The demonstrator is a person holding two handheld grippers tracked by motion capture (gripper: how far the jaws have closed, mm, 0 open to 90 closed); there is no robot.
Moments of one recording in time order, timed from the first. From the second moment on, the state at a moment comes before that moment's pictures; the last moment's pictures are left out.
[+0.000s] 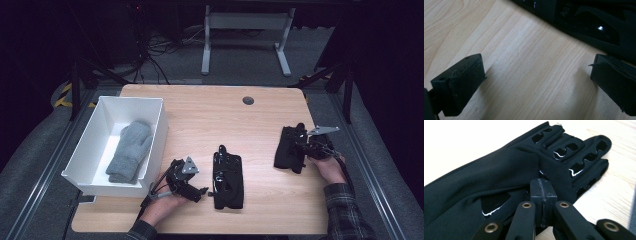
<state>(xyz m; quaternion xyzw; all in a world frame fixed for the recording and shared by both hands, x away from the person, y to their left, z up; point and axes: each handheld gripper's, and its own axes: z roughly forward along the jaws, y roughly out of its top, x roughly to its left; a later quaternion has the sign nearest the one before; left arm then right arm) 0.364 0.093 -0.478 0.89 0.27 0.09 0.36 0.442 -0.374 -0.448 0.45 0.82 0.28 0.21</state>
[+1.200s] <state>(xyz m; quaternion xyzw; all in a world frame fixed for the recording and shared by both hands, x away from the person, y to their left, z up) 0.363 0.092 -0.478 0.89 0.27 0.10 0.36 0.387 -0.287 -0.448 0.30 0.89 0.29 0.16</state>
